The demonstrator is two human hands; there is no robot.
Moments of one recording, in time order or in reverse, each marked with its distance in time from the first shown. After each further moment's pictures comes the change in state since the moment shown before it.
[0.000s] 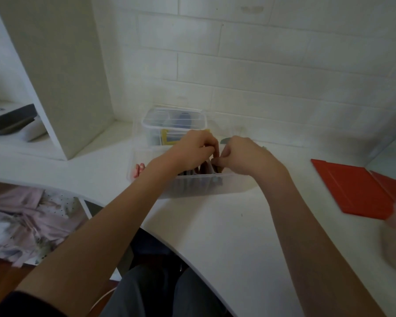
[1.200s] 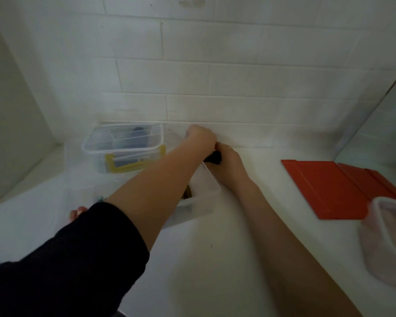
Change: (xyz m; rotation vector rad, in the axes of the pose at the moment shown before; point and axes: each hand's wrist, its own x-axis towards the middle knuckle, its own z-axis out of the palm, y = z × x) left_hand 0.149 0.040 0.074 1.070 -0.477 -0.091; right_hand 0.089 0.108 0.057 0.474 0.359 0.046
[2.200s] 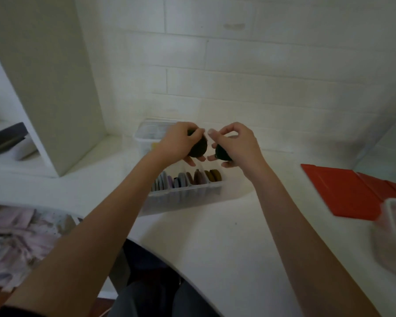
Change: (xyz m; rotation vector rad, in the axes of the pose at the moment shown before) left_hand -0.149 -0.076 0.039 -1.505 0.377 -0.071; right_hand -0.066 -0.121 -0.036 0.505 -0.057 0.126
